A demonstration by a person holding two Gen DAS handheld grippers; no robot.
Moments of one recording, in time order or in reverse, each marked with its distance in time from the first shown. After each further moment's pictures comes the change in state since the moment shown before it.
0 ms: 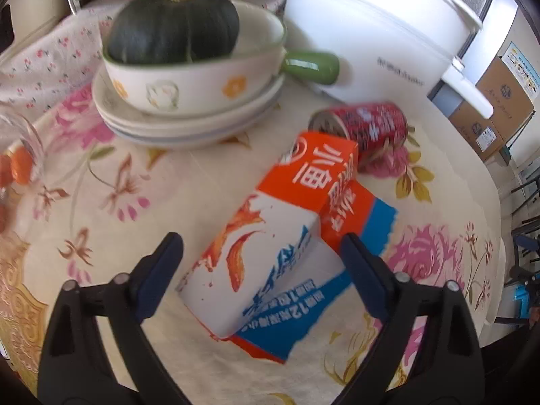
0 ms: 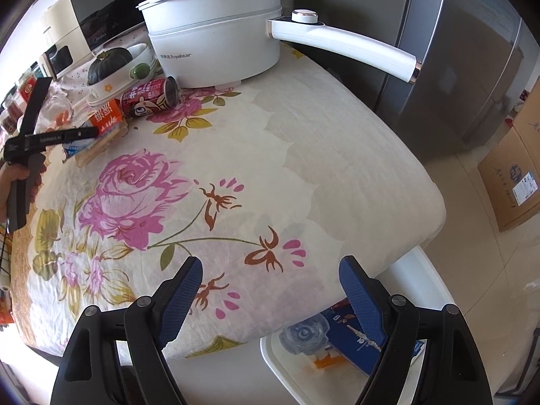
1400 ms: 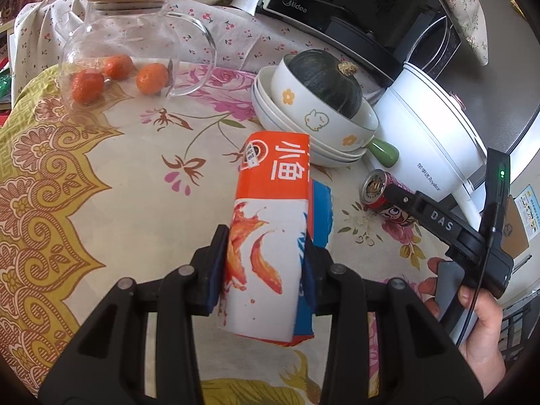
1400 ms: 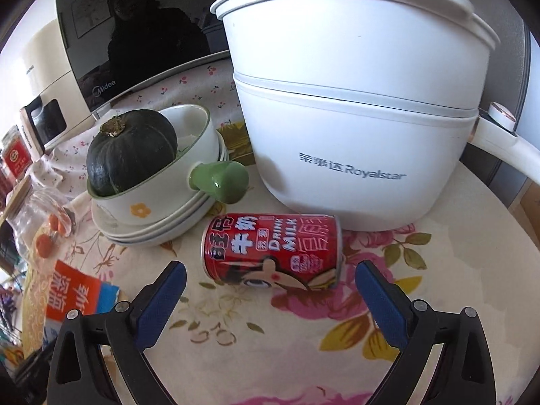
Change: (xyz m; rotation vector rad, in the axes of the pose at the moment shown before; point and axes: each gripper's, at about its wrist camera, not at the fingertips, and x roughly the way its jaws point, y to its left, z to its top) left arm -0.064 0.066 -0.077 -0.491 -0.312 0.034; right arm 0.117 0.190 0.171 0.112 -0.268 0.041
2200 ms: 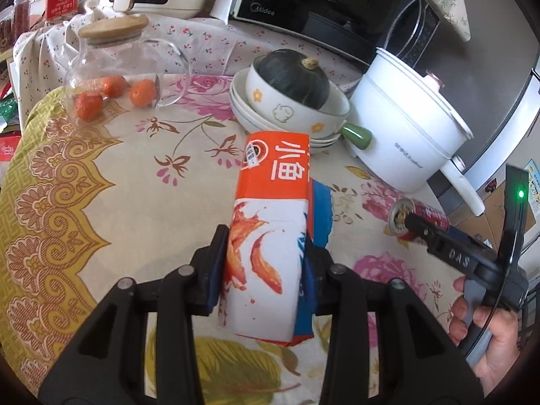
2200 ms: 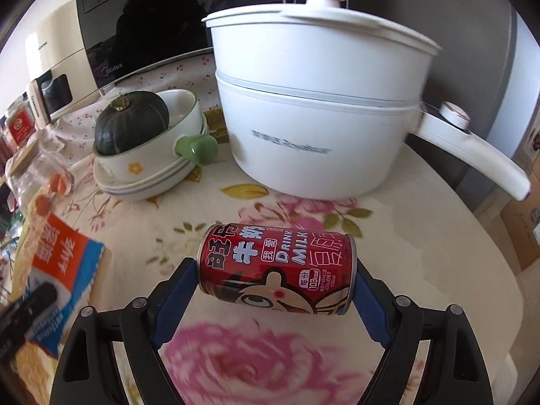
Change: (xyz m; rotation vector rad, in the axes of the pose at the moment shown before) left arm -0.036 -0.040 -0.013 0.086 0.006 0.042; right arm -0.062 -0.031 -0.023 -0.100 0.052 -0.051
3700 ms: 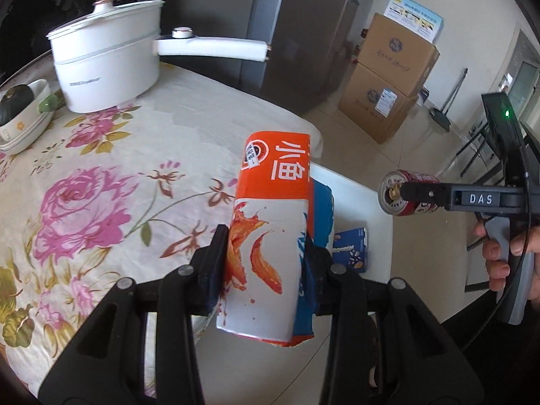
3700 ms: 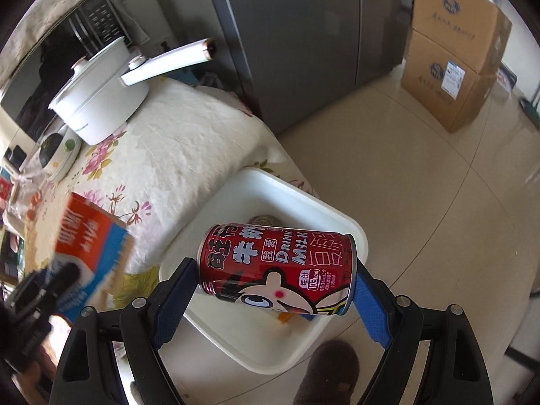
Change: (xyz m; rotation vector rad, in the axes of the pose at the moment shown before) left arm -0.039 -0.307 -0.176 0.566 0.190 -0.304; right arm -0.186 -0.339 -0.189 0.391 0.208 -0.072
